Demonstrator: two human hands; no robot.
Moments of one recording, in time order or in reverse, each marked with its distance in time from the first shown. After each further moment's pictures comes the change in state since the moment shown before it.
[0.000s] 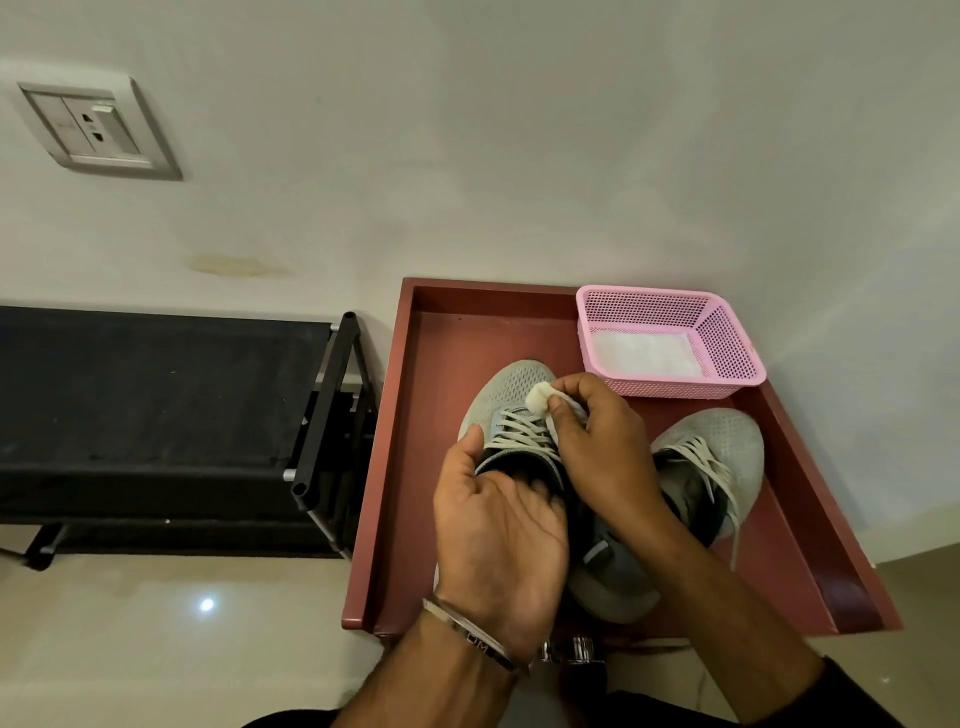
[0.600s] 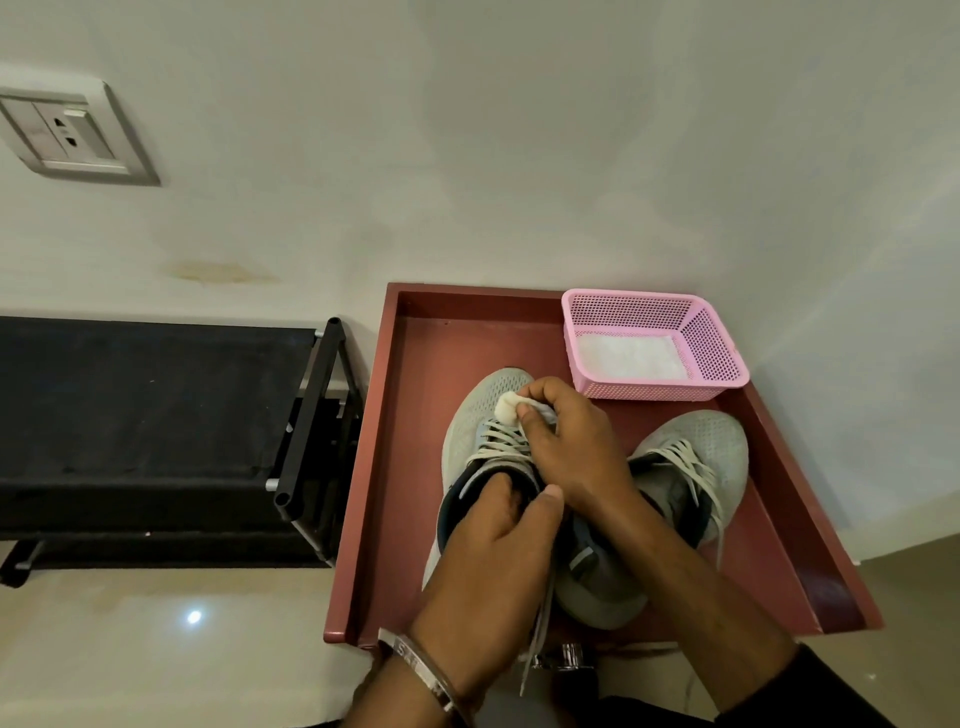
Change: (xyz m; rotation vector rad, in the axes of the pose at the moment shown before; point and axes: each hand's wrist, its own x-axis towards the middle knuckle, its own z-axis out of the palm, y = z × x) left_hand -0.015 0.003 -0.018 1.227 0.033 0.113; right_hand 0.009 0.000 0.006 -0.037 -0.145 0.001
